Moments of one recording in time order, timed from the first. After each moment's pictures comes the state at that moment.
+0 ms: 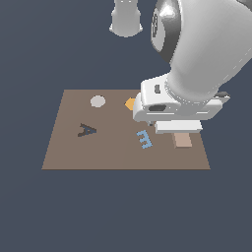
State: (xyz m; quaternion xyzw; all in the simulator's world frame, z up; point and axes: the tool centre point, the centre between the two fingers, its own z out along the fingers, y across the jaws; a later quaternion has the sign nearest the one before) arm 0.023 0.118 0.073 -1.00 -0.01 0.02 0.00
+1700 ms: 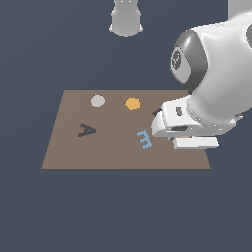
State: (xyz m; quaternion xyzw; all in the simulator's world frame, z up) arm 0.050 0.172 0.030 -1.00 -0.02 0.00 0.00
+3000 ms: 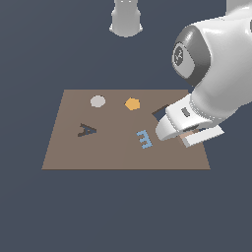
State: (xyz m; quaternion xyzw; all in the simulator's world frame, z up) arm 0.035 0.181 0.032 -0.99 -0.17 0.00 0.00
